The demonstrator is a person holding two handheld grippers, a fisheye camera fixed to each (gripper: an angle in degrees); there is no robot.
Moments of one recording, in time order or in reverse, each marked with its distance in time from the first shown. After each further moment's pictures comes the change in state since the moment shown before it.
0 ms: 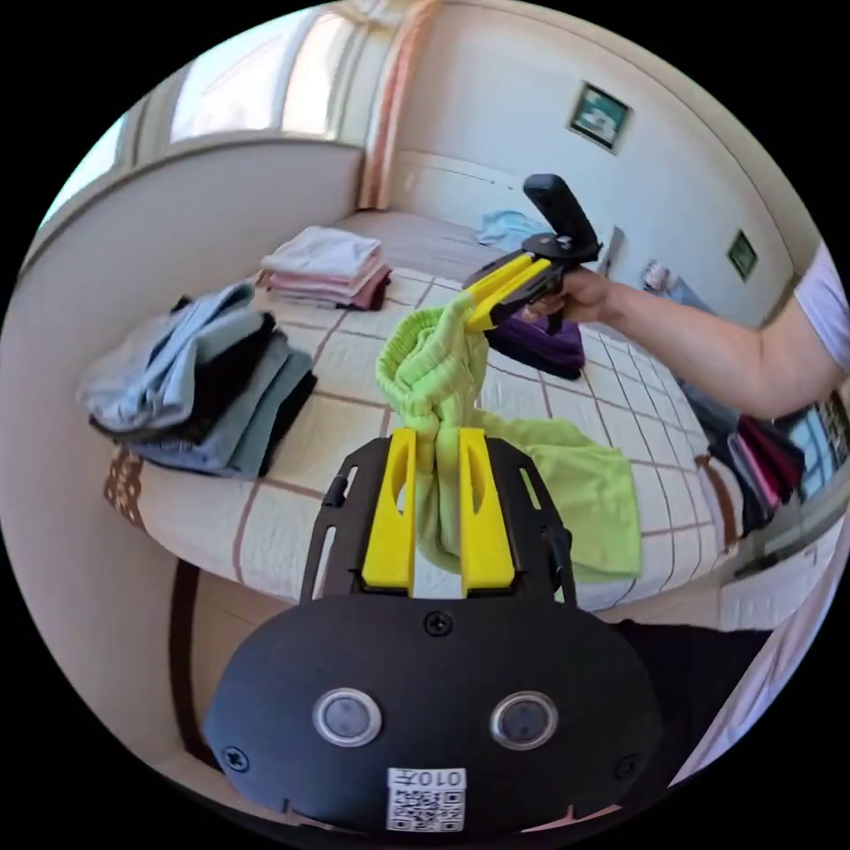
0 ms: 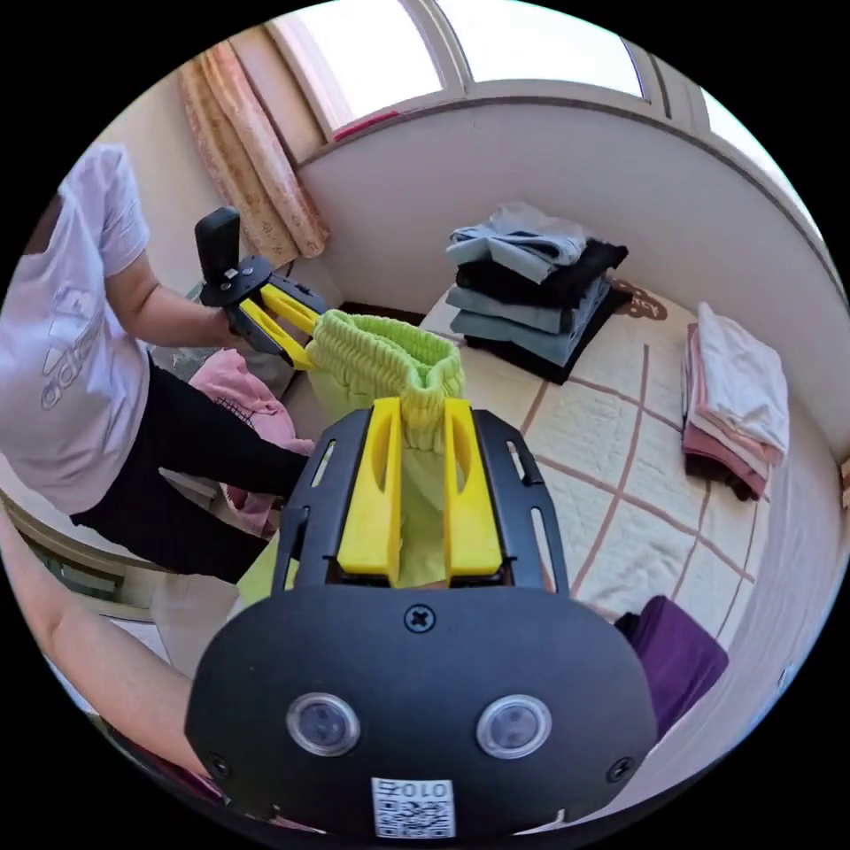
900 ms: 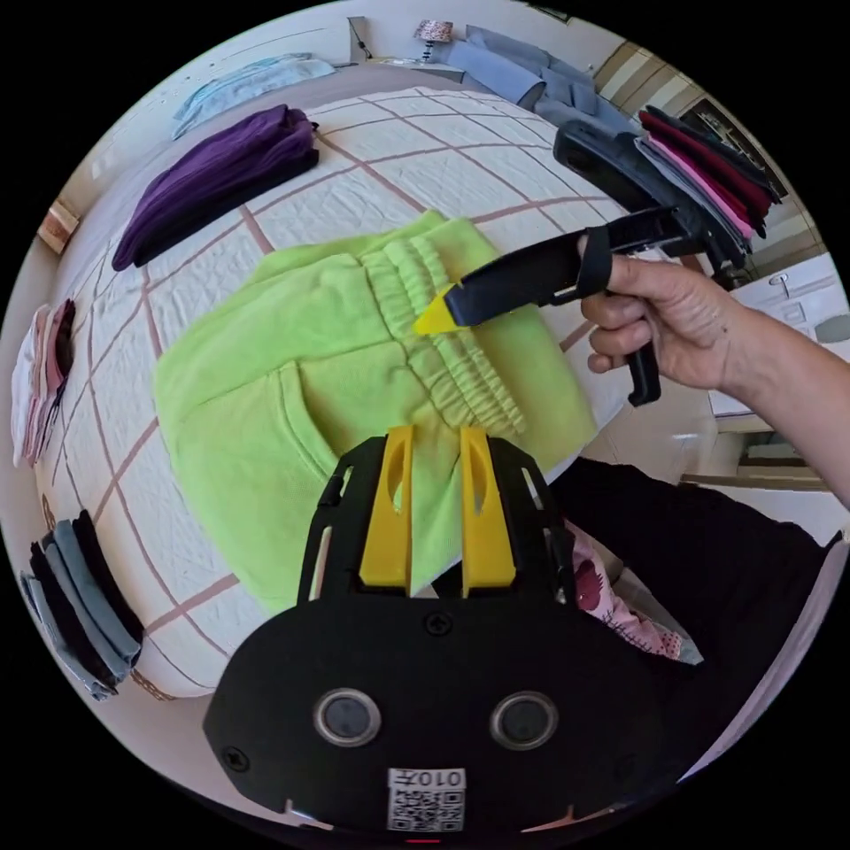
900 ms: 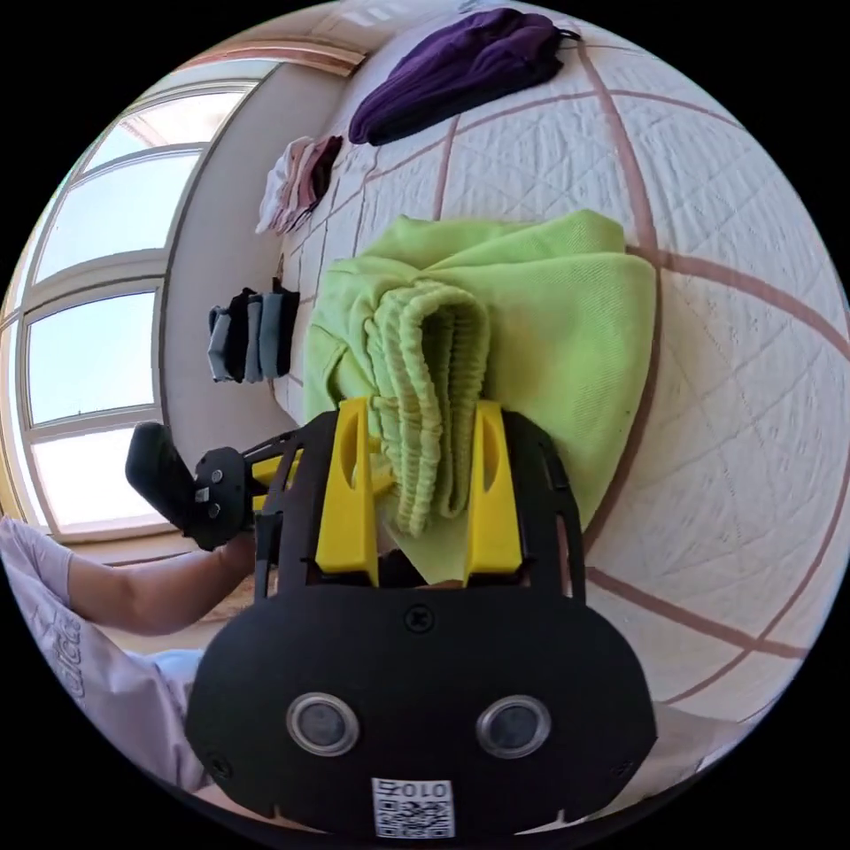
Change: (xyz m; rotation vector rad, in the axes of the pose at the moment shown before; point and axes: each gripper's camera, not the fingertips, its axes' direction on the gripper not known) left arm 0.277 0.066 0.288 -0.530 0.265 0.529; right arm -0.145 0.247 0.018 0.351 -0.105 1.639
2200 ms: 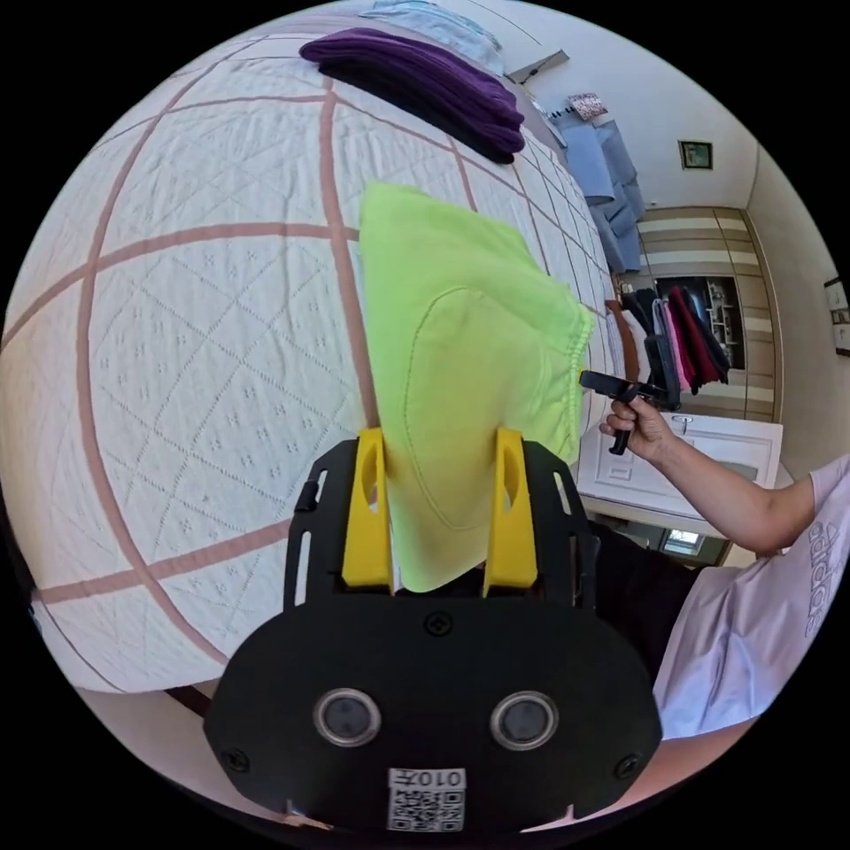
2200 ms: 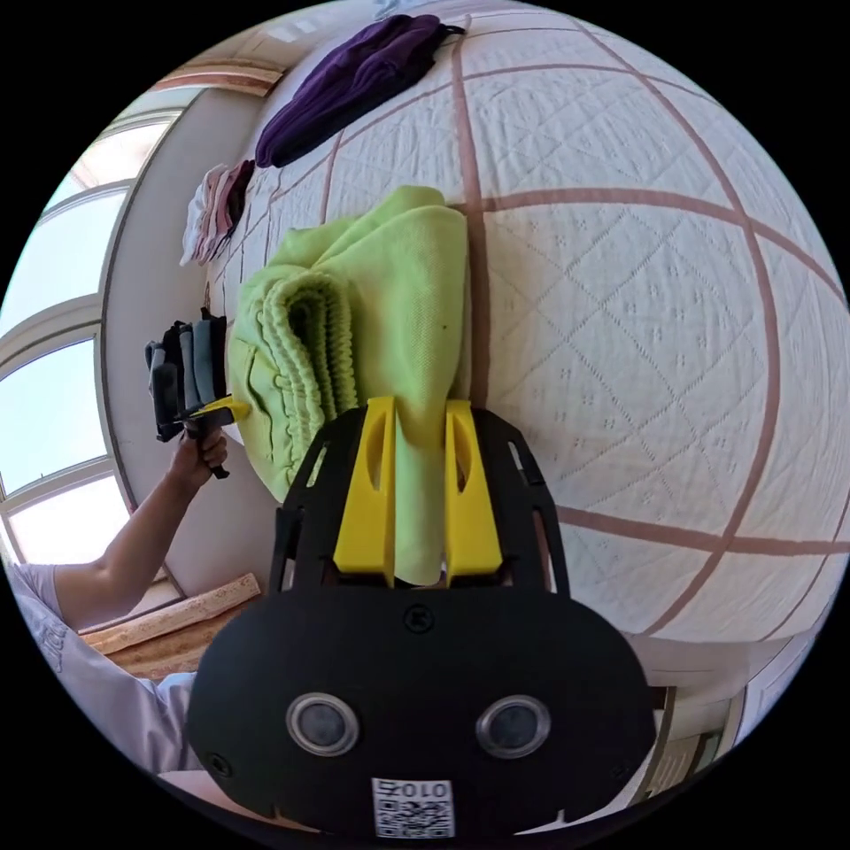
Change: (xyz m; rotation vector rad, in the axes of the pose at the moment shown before) left arm -0.264 -0.033 -0.044 -0.007 0.532 -0.356; right arm 0.067 0.034 0.004 0.002 0.048 0.186
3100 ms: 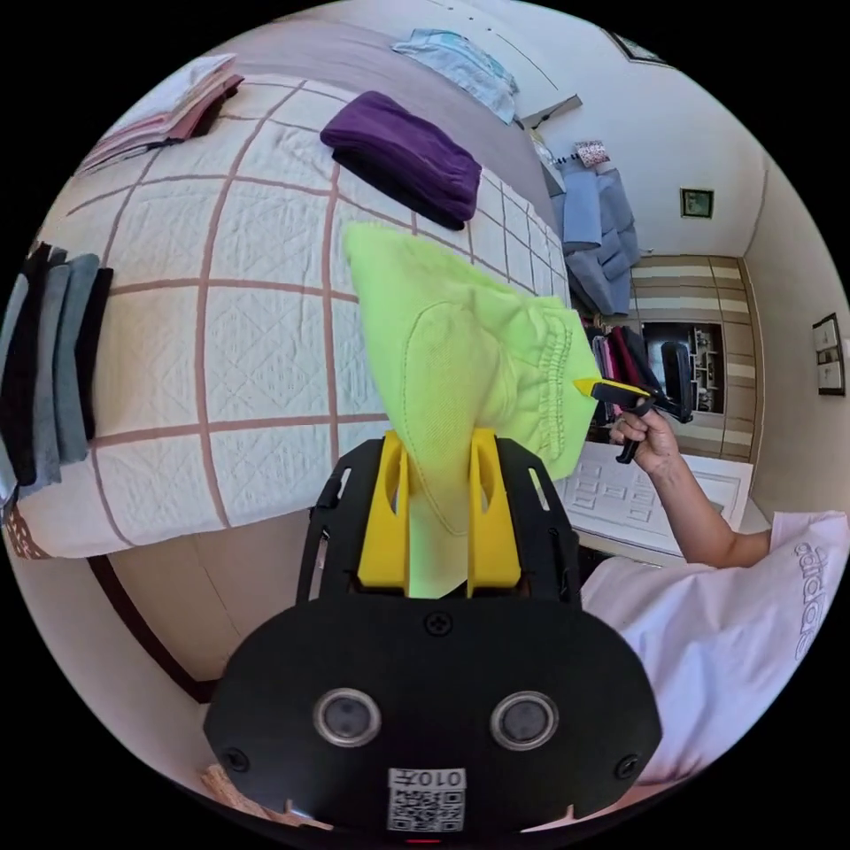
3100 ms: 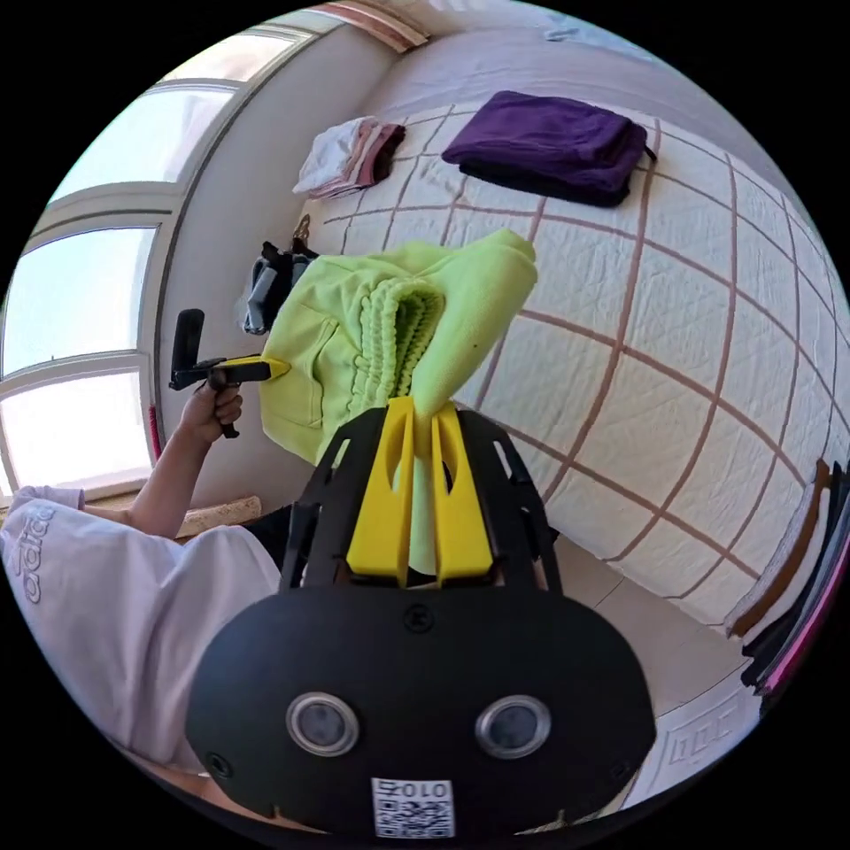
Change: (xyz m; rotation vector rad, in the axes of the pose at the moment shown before) left arm 0.316 -0.041 -0.200 0.102 0.000 -0.091; right arm -0.149 0.054 0.028 -0.087 0.104 -0.336
